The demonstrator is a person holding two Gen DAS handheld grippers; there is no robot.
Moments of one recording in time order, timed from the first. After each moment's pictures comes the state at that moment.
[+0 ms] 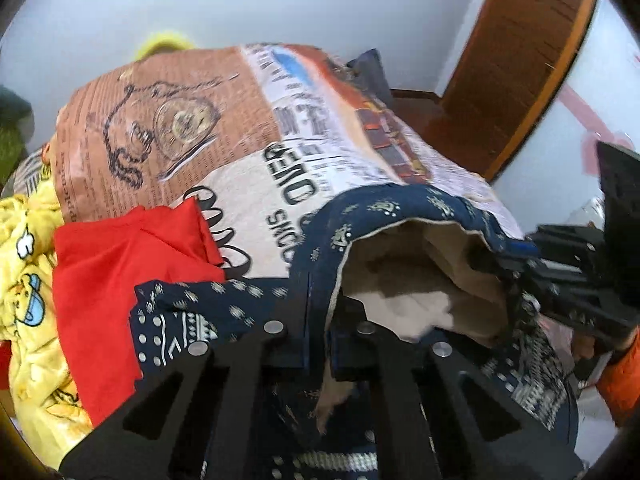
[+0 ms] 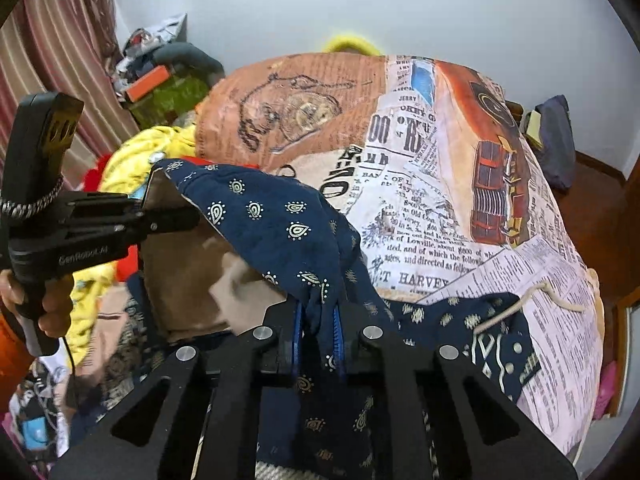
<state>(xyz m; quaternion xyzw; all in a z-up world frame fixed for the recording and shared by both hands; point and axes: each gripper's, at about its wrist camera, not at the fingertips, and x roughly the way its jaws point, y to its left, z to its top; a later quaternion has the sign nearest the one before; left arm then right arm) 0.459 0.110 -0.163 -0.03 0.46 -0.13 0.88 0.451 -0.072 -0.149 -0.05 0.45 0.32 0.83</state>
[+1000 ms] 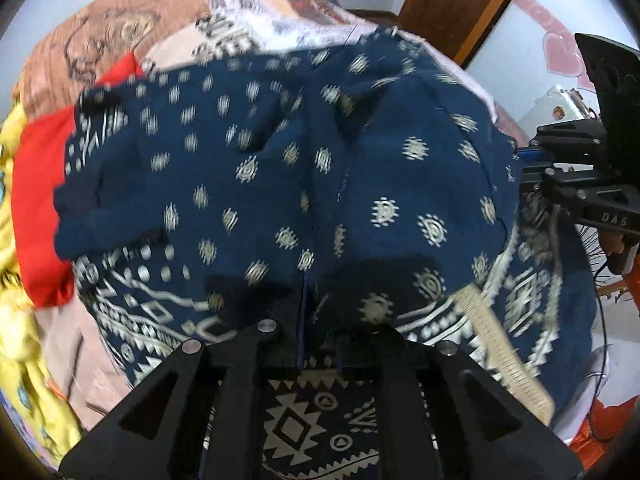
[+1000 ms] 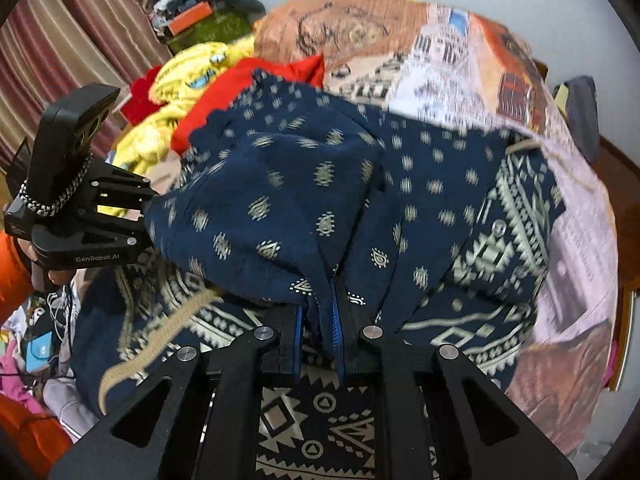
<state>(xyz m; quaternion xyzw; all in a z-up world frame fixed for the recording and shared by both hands) 0.308 0.064 -0.247 0.01 0.56 -0.19 0.81 0.336 -0.109 -0.199 -0.10 0.52 0.36 0.77</state>
